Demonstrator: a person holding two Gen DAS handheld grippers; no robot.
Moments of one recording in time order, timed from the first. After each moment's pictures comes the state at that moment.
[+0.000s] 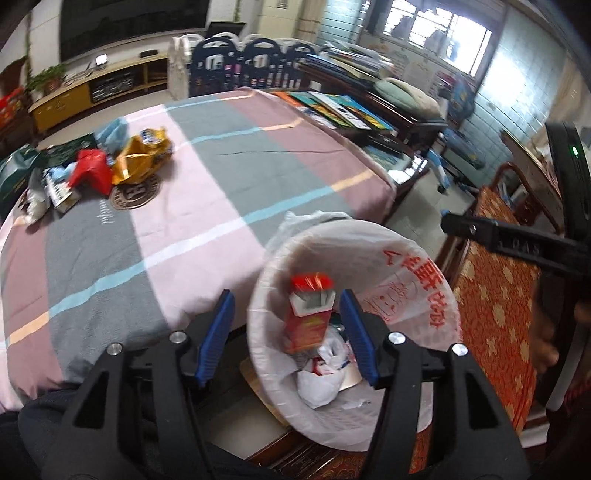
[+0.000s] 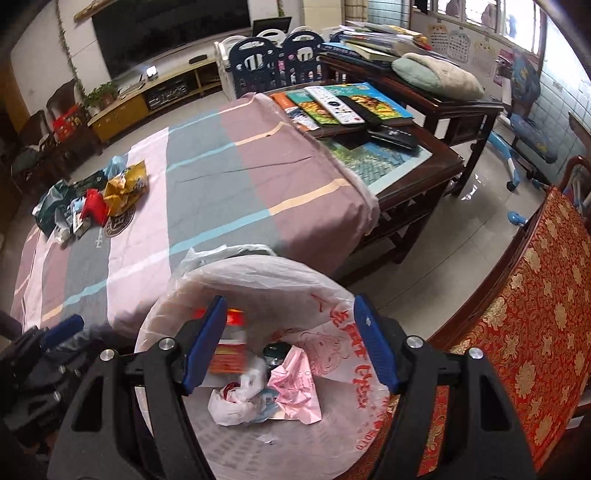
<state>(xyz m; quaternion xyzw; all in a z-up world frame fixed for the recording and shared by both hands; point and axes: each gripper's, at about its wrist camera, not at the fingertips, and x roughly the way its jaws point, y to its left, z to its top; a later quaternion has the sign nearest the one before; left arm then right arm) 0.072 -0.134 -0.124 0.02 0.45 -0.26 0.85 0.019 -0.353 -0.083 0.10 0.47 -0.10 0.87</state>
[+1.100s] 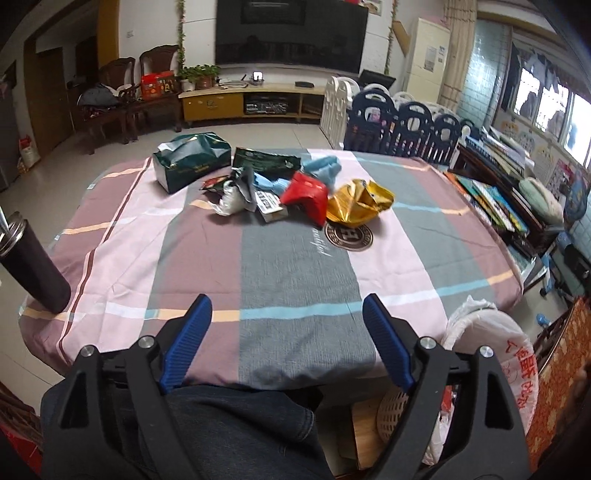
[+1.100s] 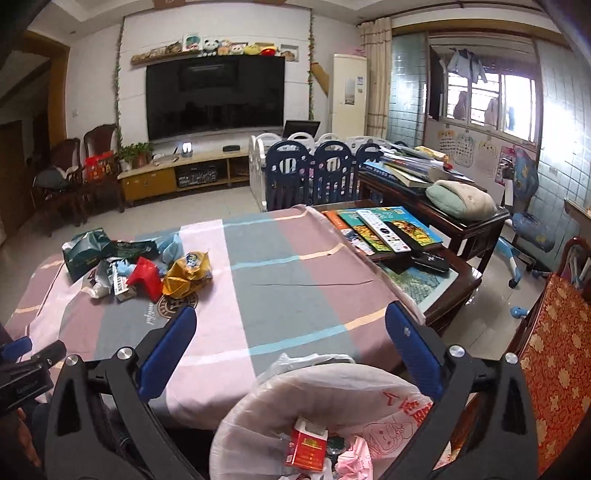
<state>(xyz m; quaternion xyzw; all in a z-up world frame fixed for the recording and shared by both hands) 0.082 0.026 -0.087 -0.04 0.38 0.00 0.92 0.036 -0.234 -0.028 0.02 0.28 -0.10 0.96</state>
